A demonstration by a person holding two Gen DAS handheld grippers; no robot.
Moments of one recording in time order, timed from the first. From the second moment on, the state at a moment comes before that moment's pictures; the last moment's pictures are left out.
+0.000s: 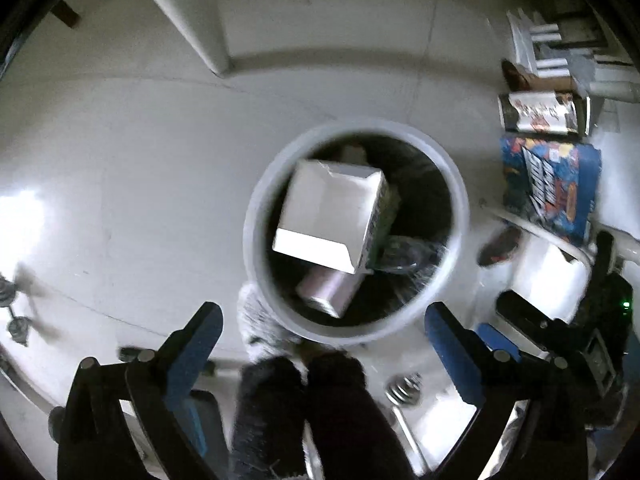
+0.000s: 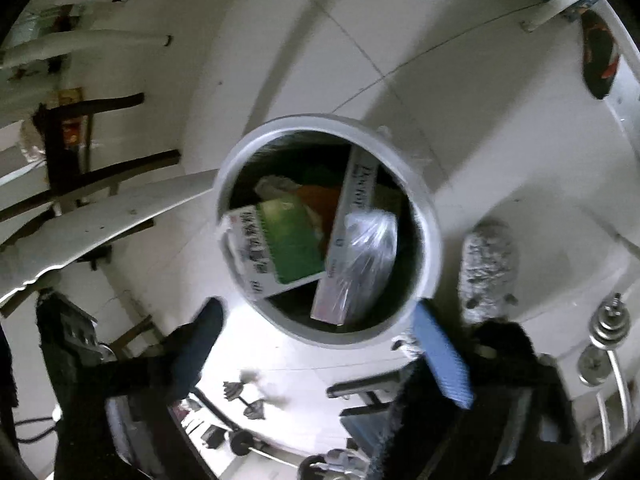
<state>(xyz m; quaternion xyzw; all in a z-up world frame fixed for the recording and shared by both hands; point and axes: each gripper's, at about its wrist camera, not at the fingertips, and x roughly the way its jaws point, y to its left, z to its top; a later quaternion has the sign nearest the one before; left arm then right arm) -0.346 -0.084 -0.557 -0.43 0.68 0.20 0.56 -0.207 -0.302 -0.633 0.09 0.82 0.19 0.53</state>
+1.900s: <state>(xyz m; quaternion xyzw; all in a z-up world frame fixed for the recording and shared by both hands) -0.062 -0.020 -0.138 -0.21 0.59 0.34 0.70 0.105 -0.218 -0.096 -0.04 0.64 0.18 0.74</state>
